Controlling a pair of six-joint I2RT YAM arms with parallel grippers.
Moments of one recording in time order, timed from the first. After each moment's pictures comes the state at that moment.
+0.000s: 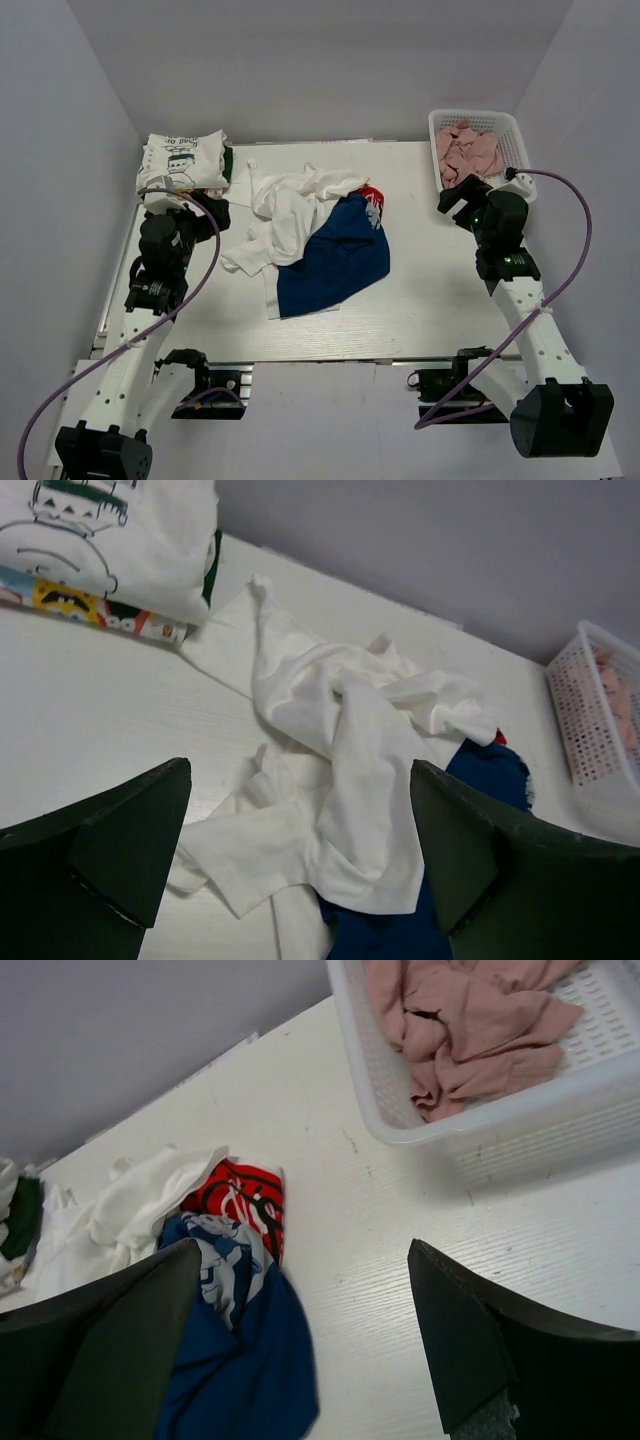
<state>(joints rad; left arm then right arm) -0.14 0.76 0.72 -0.08 -0.08 -0.46 0.07 0.97 0.78 -0.09 0.08 0.51</state>
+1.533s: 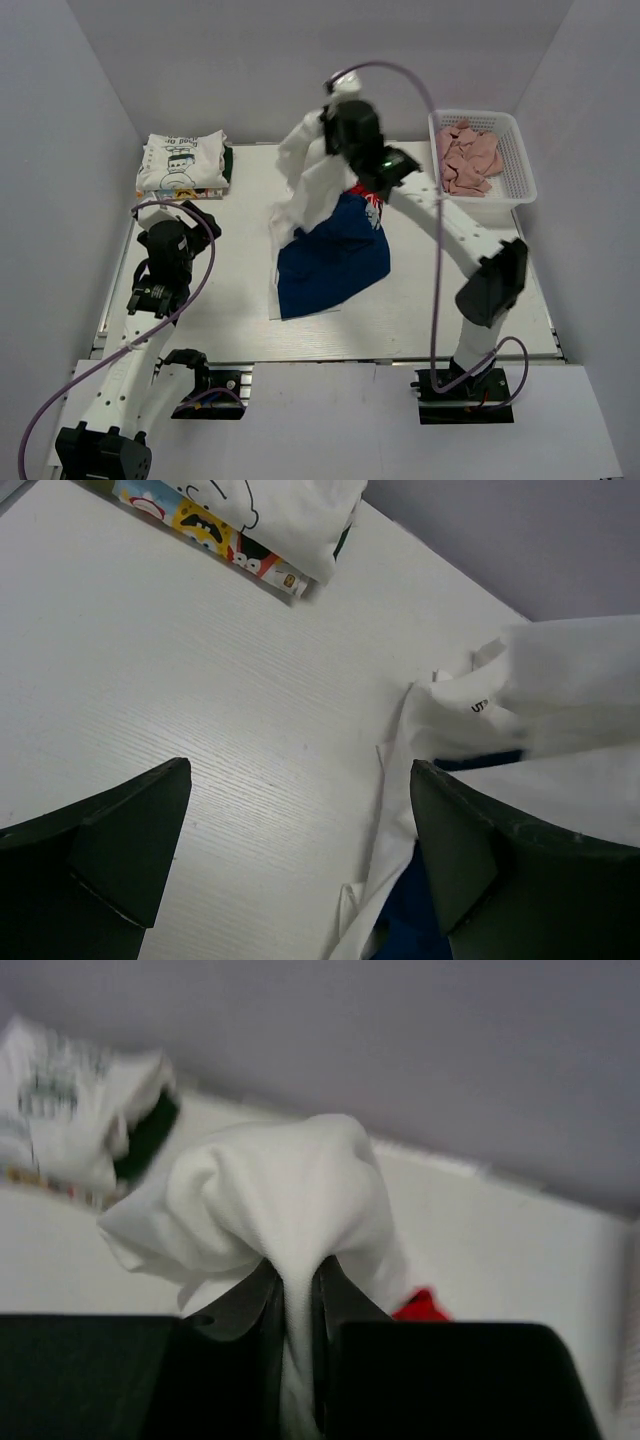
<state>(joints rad) -0.15 0.76 0.68 -0.25 -0.34 -0.57 0.76 1.88 1.86 -0.31 0.32 0.07</state>
